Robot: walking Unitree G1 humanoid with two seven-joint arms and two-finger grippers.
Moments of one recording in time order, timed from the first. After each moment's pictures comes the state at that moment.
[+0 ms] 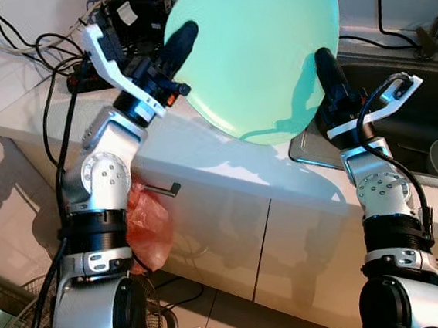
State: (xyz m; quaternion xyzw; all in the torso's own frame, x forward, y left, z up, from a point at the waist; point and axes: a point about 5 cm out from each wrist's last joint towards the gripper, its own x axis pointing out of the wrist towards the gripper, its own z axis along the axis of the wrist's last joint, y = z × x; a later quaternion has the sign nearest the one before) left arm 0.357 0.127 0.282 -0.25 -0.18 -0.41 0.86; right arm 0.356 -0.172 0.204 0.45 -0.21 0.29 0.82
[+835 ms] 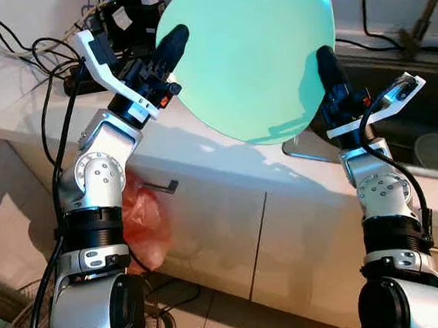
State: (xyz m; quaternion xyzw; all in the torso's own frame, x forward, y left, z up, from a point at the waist) left arm 0.362 0.132 0.274 -0.29 -0.16 -0.40 0.86; right arm 0.352 -0.171 0.205 0.46 -0.23 0.31 0.80
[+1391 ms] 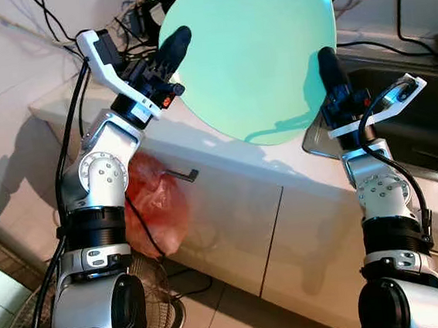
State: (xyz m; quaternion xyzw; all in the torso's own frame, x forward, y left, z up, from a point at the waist) left arm 0.364 0.130 0.272 -0.27 -0.16 -0.39 0.87; right arm 0.353 -0.171 0.204 0.46 -0.23 0.30 0.81
